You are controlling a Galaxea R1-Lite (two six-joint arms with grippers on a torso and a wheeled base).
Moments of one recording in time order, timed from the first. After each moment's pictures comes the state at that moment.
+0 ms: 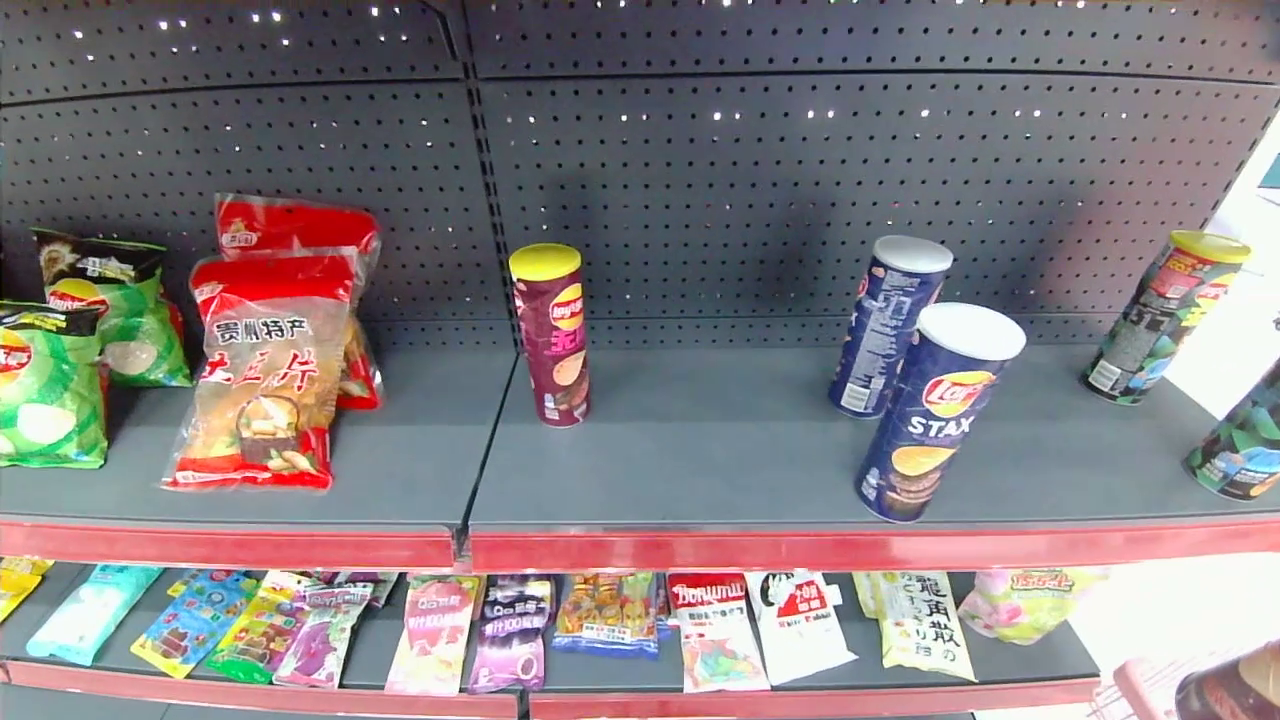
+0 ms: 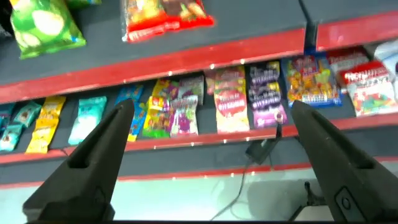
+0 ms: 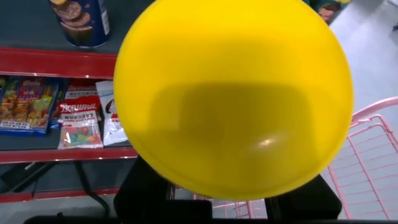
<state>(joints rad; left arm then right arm) -0.32 0.40 -0.41 0.34 0.36 0.11 0.08 0.43 -0.28 0.08 -0.26 -0.15</state>
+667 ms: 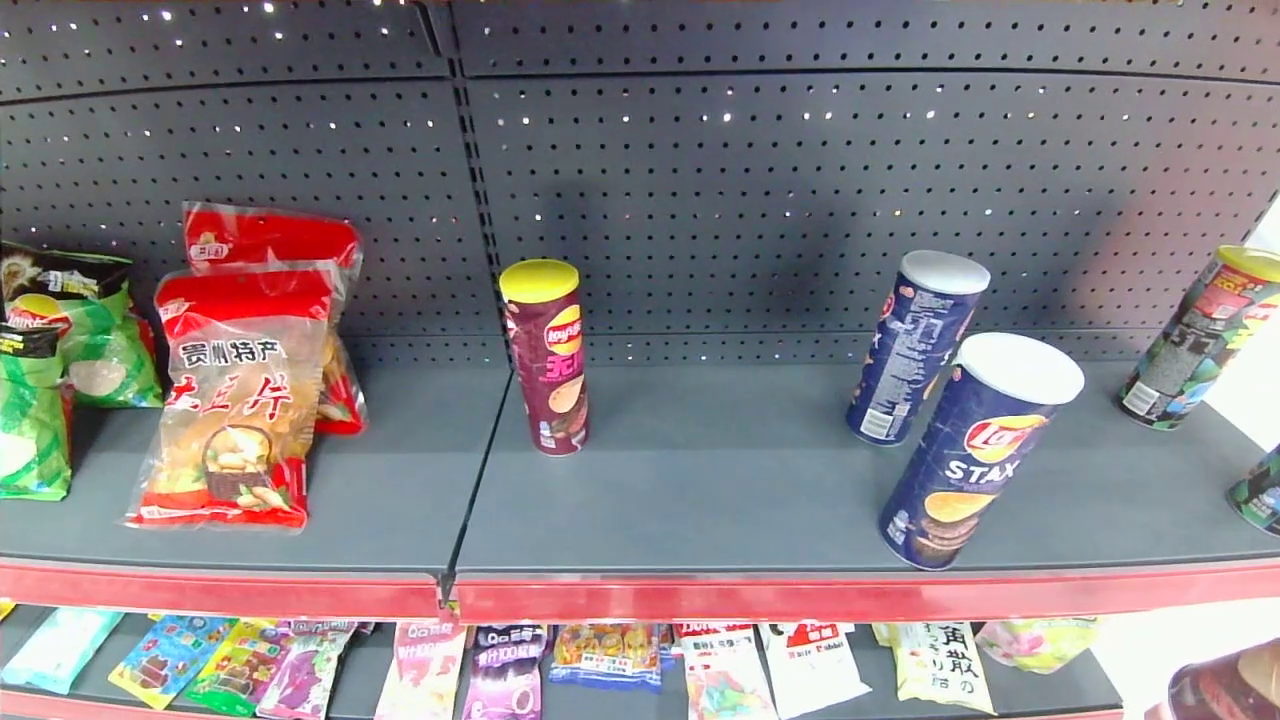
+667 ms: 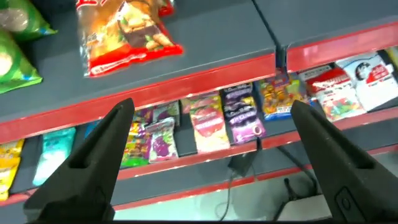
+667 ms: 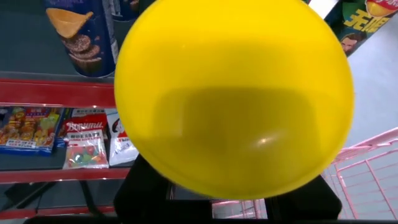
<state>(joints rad) -0.33 0.40 -0.41 0.32 0.20 0.12 0.09 0.37 -0.27 0.08 -0.23 -0.15</state>
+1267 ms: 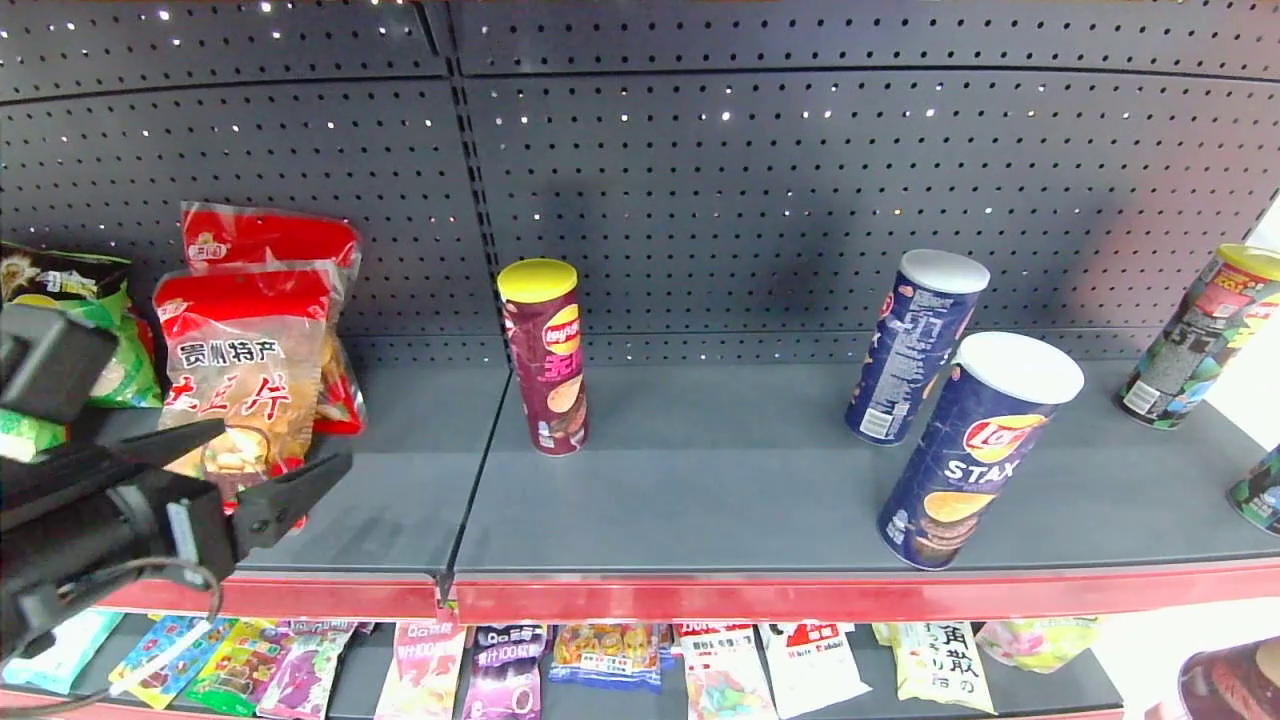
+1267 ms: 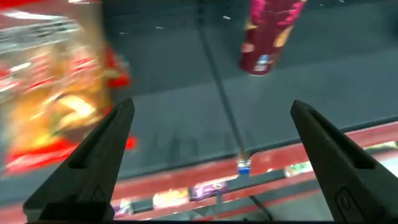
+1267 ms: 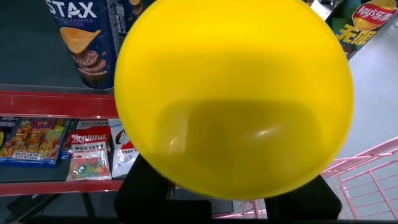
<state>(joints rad) -0.30 1.13 -0.51 -0.33 0.04 0.00 0.08 0.32 -0.28 0.08 -0.22 -0.15</state>
